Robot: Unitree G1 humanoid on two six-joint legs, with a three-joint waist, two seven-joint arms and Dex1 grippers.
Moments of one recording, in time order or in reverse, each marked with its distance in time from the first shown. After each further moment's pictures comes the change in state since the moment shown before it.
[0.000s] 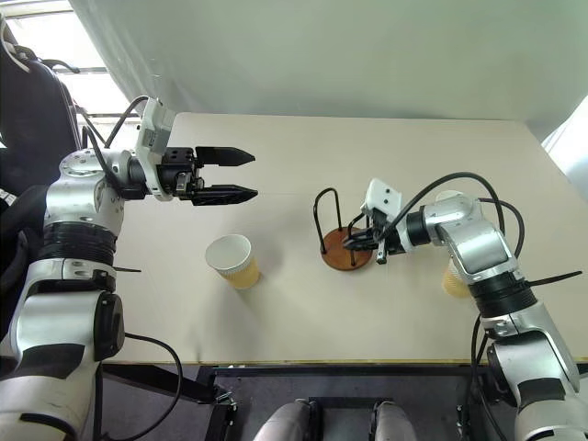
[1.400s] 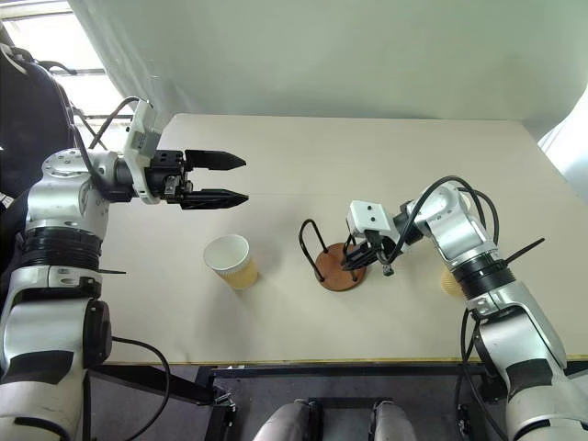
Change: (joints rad) left arm 0.047 0.062 -0.007 -0.089 -0.004 0.066 0.001; right arm -0.131 0.070 0.090 0.287 -0.136 -0.331 0.275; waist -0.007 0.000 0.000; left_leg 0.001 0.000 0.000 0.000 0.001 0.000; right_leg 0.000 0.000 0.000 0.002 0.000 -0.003
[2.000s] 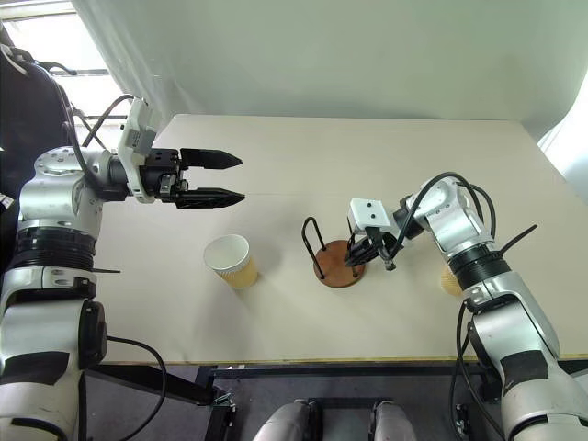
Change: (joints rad) left arm 0.001 0.011 0.000 -0.020 -0.001 0.018 0.002; right arm -0.055 0.019 0.000 0.136 -0.055 -0.107 0.031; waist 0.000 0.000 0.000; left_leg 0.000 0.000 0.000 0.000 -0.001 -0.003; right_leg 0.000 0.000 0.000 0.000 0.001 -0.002
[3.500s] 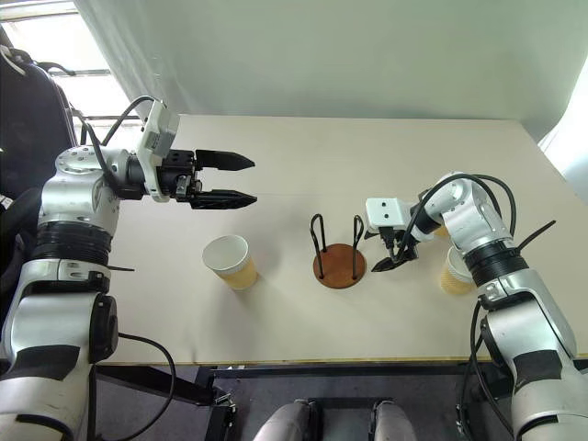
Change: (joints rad) left arm -0.042 -0.055 -0.035 0.073 0.028 -0.062 -0.002; right arm -0.004 -0.074 0.001 0.016 -0.141 -0.041 -0.095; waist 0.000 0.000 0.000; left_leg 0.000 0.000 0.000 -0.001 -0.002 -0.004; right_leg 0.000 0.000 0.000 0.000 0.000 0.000
